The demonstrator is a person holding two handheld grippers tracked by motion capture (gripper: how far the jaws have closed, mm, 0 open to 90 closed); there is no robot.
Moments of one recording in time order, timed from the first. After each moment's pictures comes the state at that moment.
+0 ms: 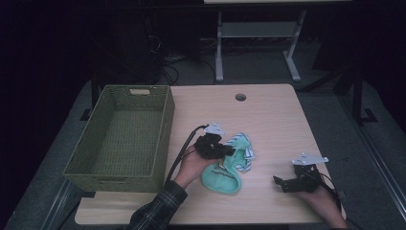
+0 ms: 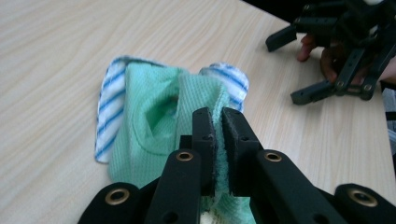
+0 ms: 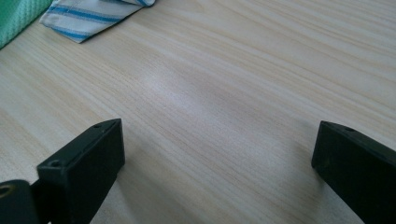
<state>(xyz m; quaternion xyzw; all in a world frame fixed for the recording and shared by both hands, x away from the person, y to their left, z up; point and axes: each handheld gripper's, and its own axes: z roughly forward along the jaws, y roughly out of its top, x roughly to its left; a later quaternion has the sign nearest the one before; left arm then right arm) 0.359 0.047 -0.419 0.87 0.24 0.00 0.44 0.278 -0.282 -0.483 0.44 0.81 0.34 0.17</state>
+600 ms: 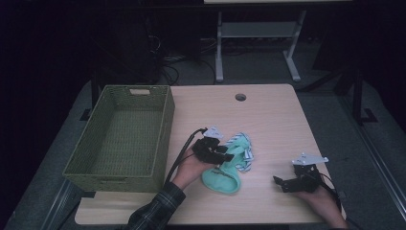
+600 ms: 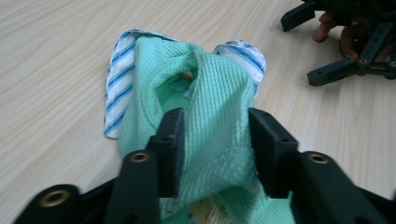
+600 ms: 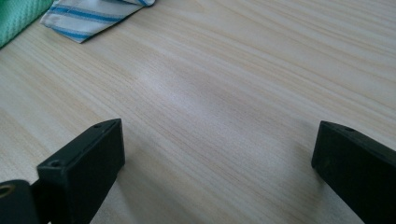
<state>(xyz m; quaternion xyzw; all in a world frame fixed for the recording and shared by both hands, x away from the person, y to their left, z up) 0.354 0.055 -0.423 0.87 0.25 0.02 0.42 0.278 -0.281 -0.483 0.44 0.81 0.34 0.17</state>
